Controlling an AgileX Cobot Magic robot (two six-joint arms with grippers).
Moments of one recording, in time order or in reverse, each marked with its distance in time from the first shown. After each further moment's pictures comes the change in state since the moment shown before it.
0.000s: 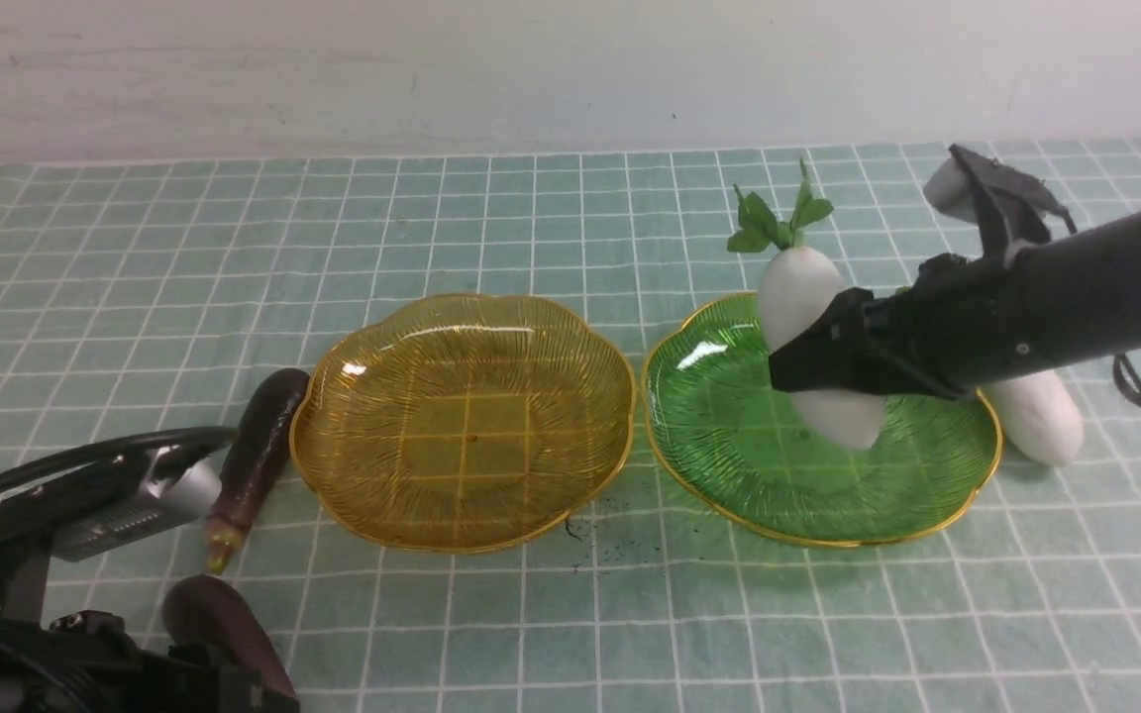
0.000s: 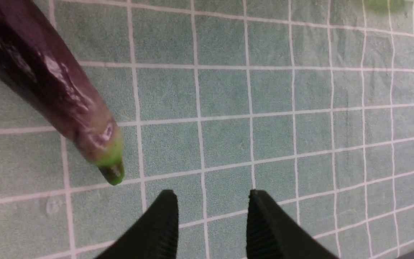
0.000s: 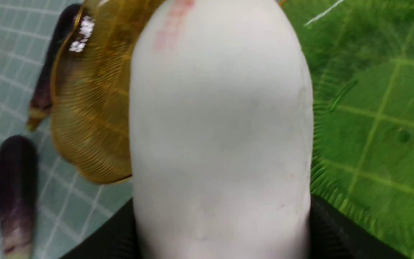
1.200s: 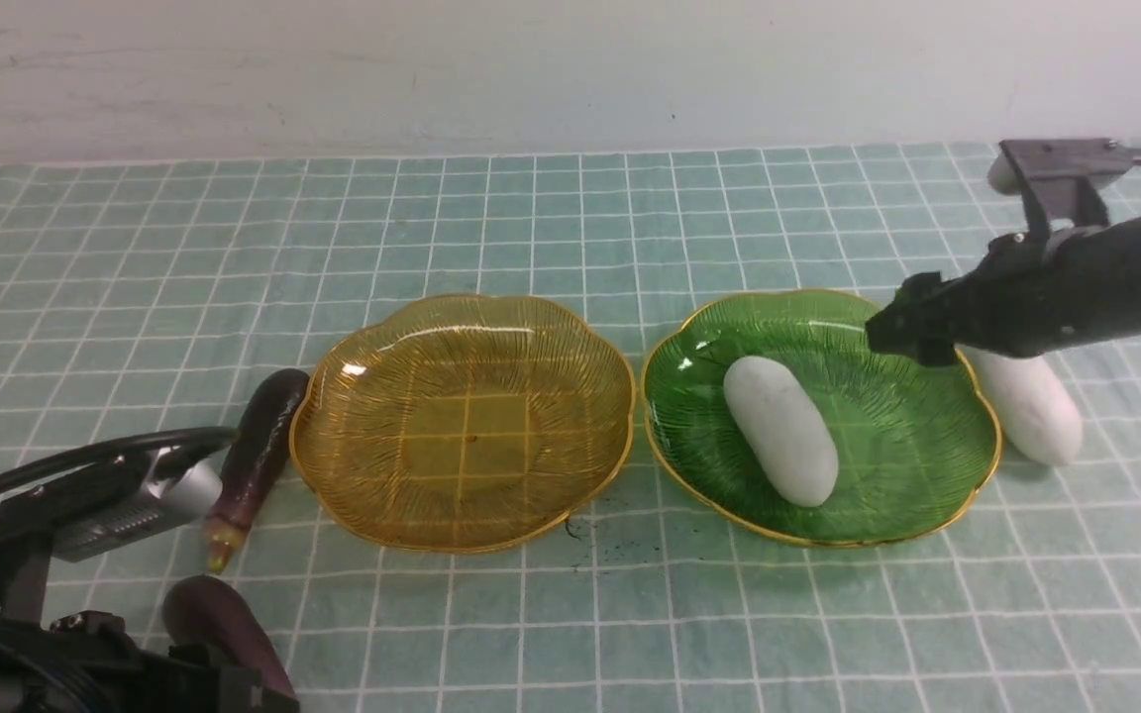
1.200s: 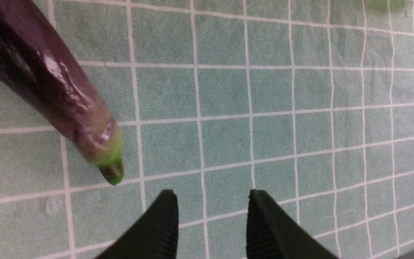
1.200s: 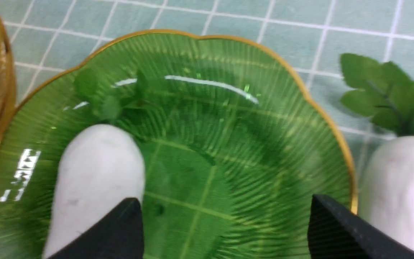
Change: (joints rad) right arm -0.135 0.073 -0.046 -0.209 -0.203 -0.047; left arm 0.000 0.000 0.000 0.000 0.000 0.000
